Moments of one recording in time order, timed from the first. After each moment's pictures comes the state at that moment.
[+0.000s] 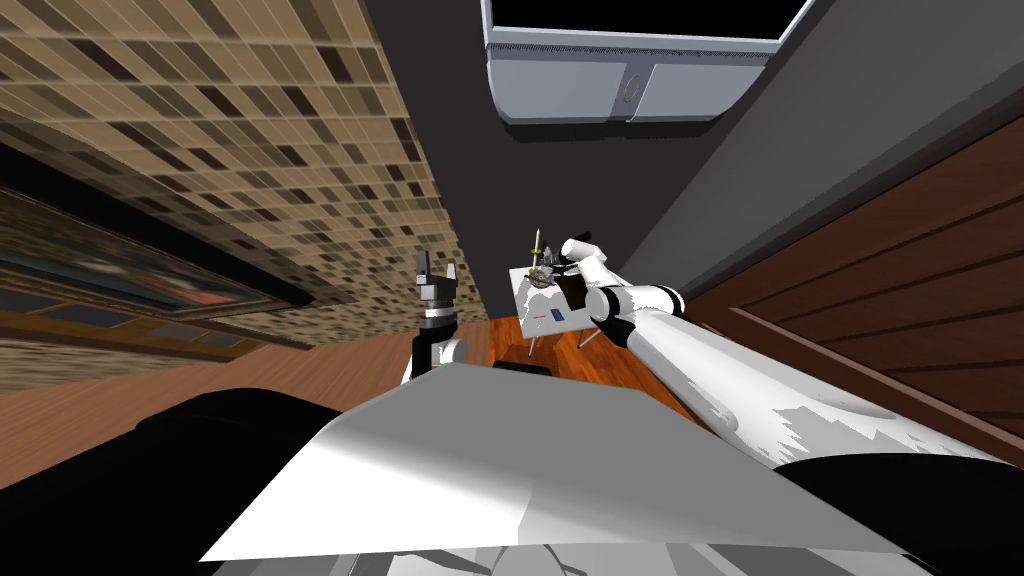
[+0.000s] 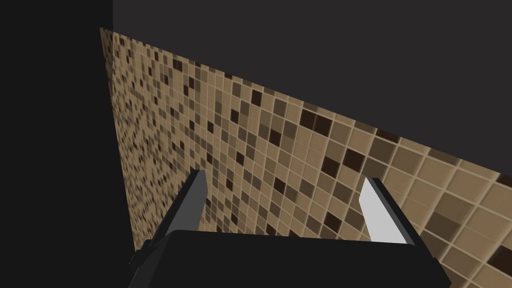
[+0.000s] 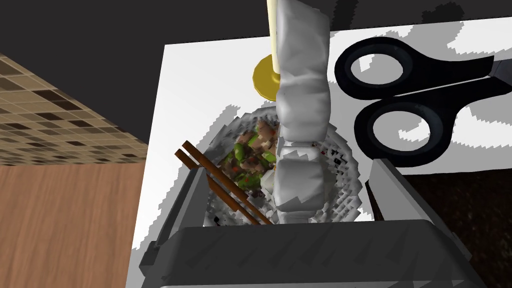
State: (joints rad) left arm 0.48 0.00 -0.04 -2.37 0.08 -0.43 -0.05; right arm -1.22 -0.22 -0.22 -0.56 -0.39 0.86 -1.27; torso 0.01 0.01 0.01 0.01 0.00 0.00
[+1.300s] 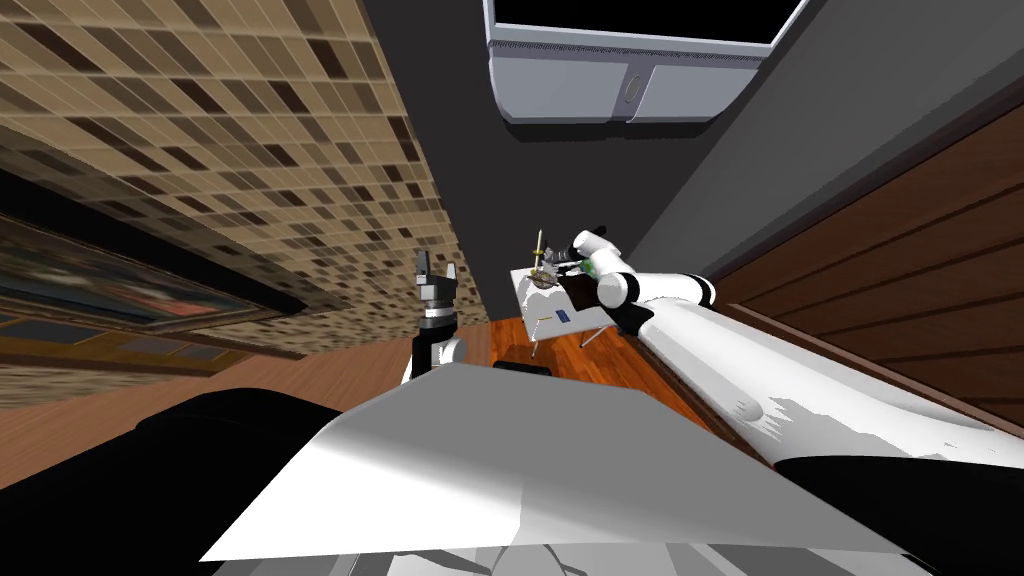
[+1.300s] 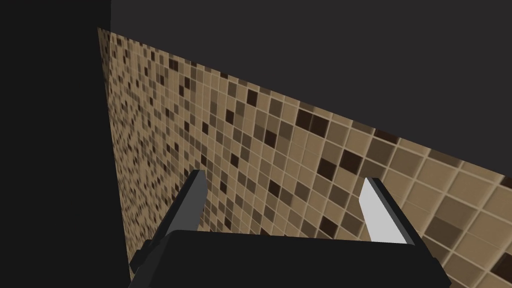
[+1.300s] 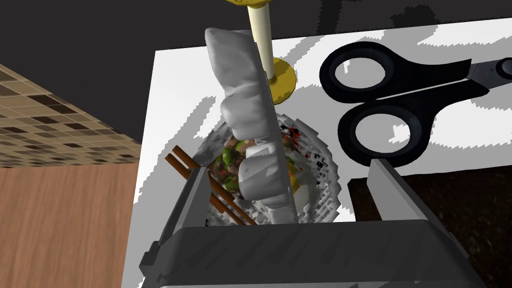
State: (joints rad) left arm 0.48 0.00 -0.04 -2.37 0.08 -0.43 -0.05; right arm -1.31 -0.31 -0.31 -0.40 -0.43 0.87 -1.11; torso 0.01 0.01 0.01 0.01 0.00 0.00
